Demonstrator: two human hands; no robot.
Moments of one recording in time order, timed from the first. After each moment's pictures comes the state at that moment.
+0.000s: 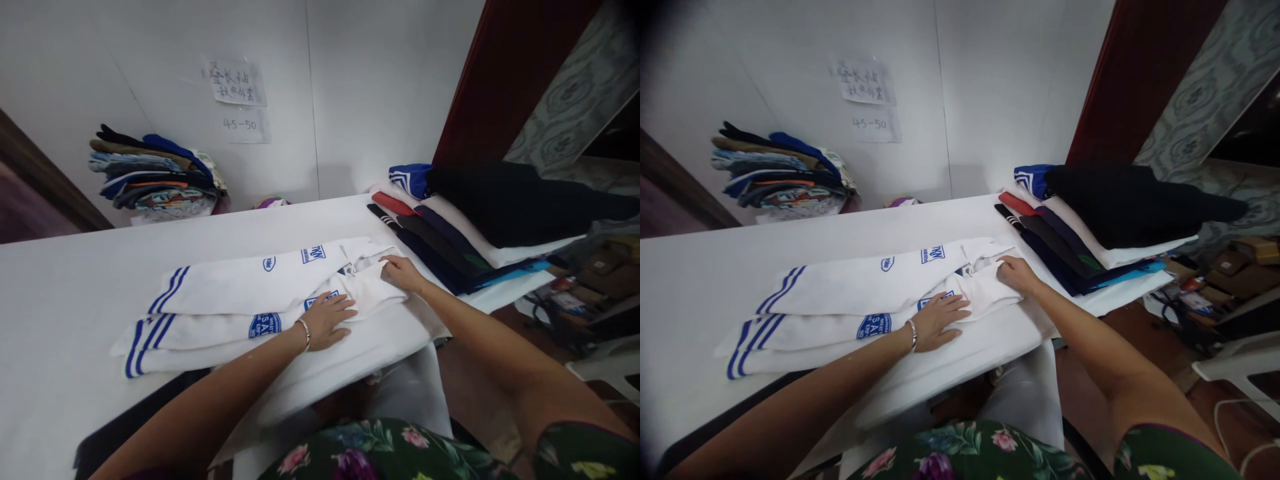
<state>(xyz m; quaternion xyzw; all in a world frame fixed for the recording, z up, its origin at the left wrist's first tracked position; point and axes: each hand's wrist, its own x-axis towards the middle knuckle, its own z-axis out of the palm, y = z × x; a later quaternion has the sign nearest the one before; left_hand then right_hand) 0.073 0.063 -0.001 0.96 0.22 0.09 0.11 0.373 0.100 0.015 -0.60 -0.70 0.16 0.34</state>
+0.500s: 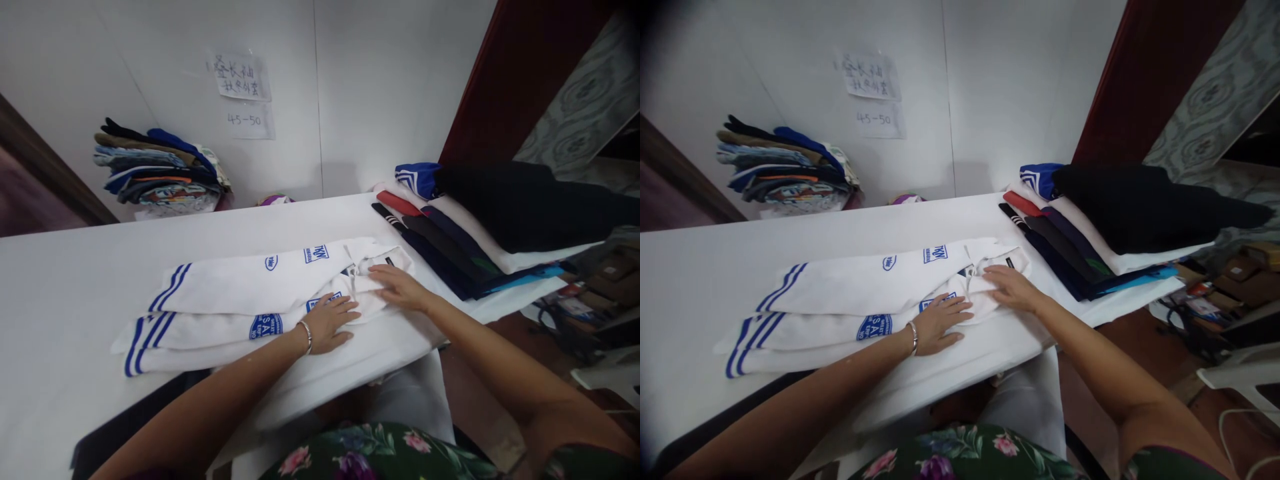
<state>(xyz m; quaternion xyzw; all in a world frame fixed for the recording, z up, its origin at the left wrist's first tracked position) 0.072 0.061 -0.001 0.96 0.23 0.10 0.12 0.354 0.069 0.027 -0.42 -0.87 0.10 0.24</state>
